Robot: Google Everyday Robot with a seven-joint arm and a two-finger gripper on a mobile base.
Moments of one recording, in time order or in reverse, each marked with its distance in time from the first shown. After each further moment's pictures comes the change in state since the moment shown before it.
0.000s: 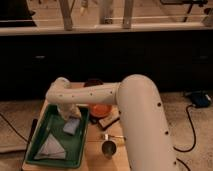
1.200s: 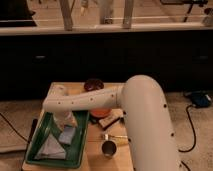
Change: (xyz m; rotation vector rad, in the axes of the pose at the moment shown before) arm -0.054 0.000 0.003 0.058 -0.038 -0.038
